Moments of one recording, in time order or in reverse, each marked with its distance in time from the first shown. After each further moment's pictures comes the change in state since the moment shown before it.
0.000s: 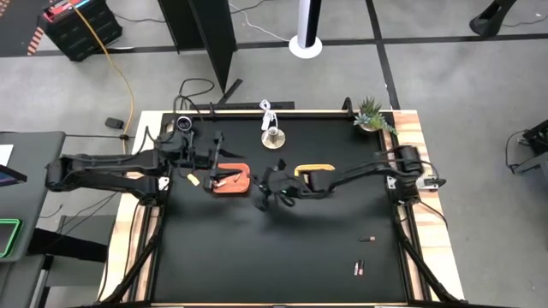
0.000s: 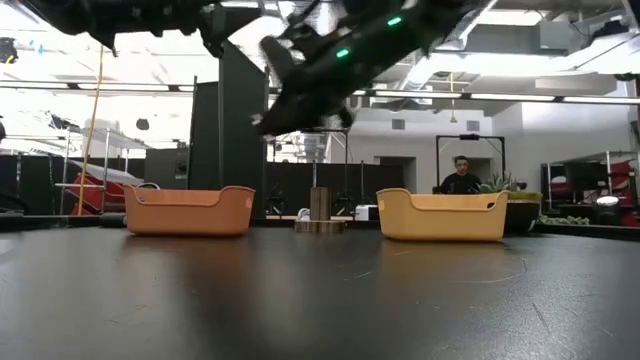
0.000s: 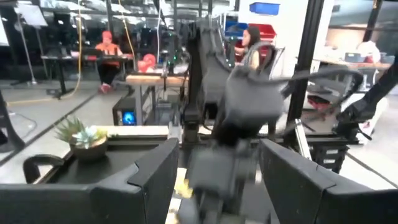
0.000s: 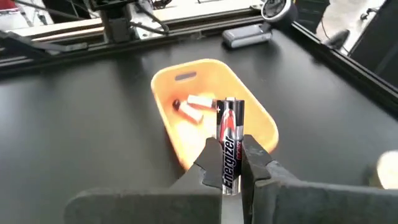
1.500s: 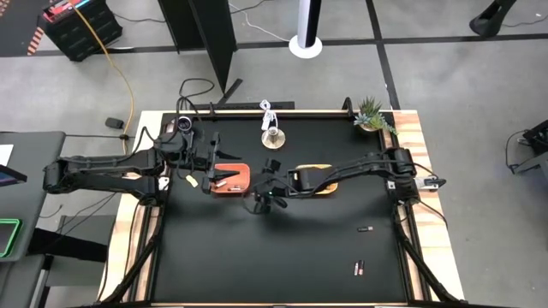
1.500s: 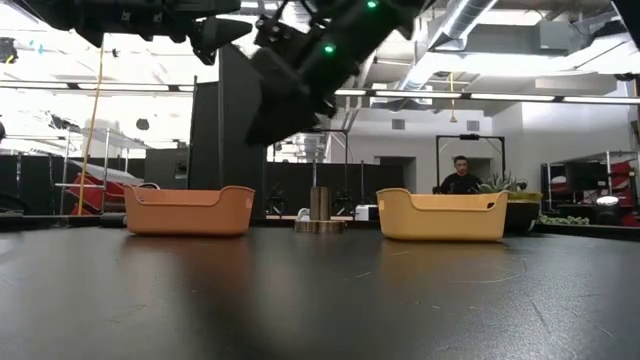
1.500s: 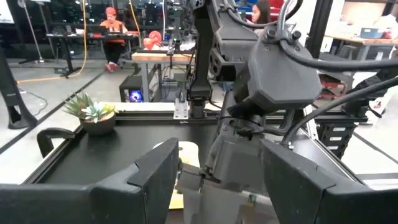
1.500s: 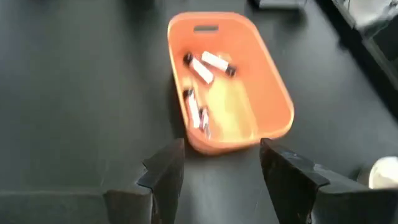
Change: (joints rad) left arm 0.002 -0.055 0.000 -0.160 -0.033 0.039; right arm 0.007 0.060 0.211 -0.395 -0.052 -0.124
